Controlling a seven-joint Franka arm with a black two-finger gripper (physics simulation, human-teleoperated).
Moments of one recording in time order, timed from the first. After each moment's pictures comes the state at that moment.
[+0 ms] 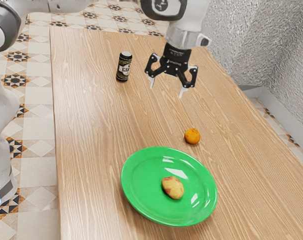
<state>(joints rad) -0.44 -0.06 0.29 -1.56 -0.10 1.46 -1.21</state>
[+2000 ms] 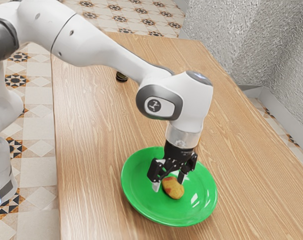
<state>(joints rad) -0.63 0.02 0.13 -1.91 -0.19 1.98 -2.28</state>
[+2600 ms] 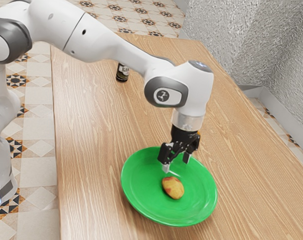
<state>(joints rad) -0.49 0.04 0.12 -1.90 -0.16 2.01 -2.27</state>
